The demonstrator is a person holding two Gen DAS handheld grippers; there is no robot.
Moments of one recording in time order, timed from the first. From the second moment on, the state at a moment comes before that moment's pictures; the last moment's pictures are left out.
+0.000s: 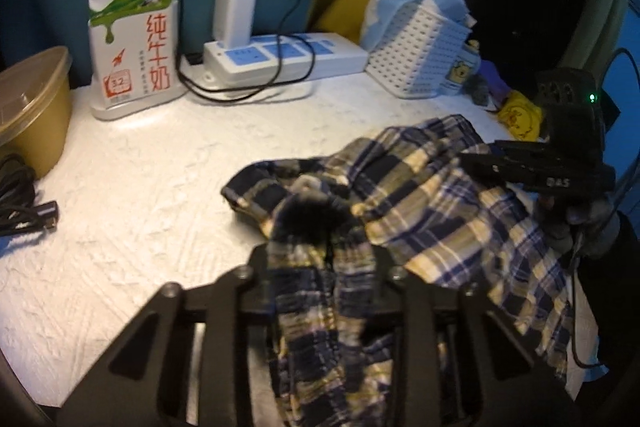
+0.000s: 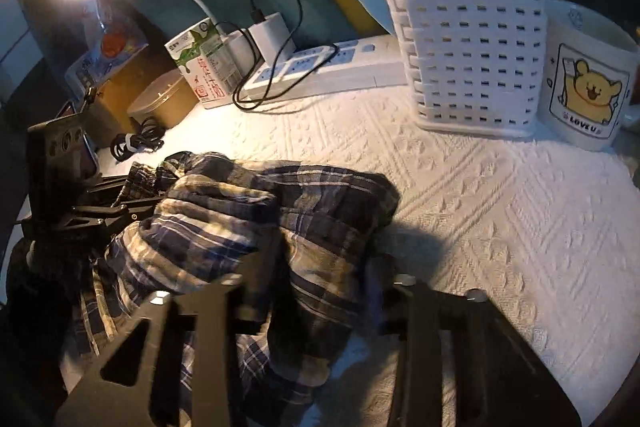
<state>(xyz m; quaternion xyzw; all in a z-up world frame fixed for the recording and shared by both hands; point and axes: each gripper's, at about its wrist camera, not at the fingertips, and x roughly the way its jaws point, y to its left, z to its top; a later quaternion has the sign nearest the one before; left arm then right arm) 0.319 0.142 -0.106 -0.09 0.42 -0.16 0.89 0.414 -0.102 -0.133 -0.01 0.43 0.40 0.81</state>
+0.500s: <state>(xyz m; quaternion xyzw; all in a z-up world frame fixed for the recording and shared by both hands) 0.228 0.144 -0.013 -0.11 0.28 -0.18 0.94 0.308 -0.101 -0.023 -0.11 0.24 0.37 0.89</state>
